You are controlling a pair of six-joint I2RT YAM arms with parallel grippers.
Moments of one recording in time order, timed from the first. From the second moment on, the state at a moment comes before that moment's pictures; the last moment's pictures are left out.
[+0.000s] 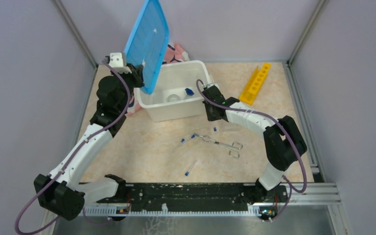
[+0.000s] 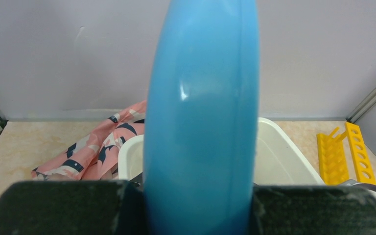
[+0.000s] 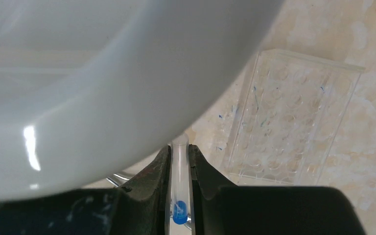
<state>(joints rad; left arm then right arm) -0.41 1.13 1.04 0.22 -0.26 -0.15 0.63 1.66 1.18 -0.48 0.25 0.29</state>
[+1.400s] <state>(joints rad) -0.41 1.14 1.04 0.22 -0.24 -0.11 0.62 1.61 1.08 -0.44 0.23 0.18</state>
